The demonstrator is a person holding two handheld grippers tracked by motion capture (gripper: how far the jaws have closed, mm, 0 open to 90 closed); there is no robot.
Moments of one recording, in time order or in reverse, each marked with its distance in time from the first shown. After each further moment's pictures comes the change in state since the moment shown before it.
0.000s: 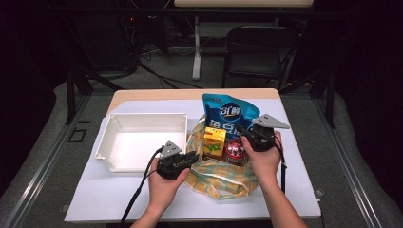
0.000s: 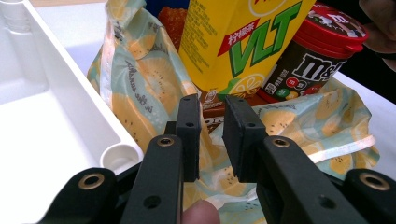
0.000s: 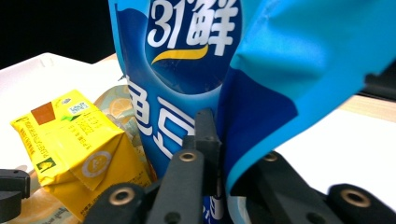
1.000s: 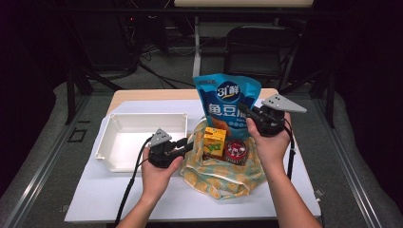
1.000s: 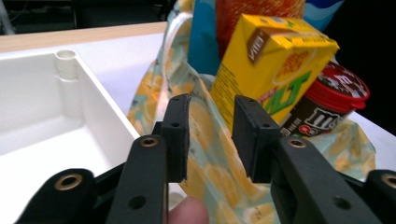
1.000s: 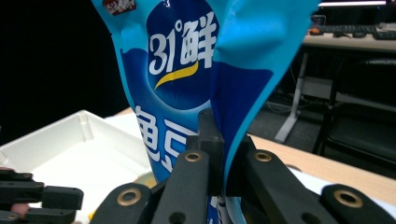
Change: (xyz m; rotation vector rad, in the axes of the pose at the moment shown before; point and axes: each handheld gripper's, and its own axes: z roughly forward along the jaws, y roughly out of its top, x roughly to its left) left arm 0.023 0.029 -0.016 -0.077 0.010 -0.016; right arm 0.008 0.072 -0.033 -0.159 0.056 -0.039
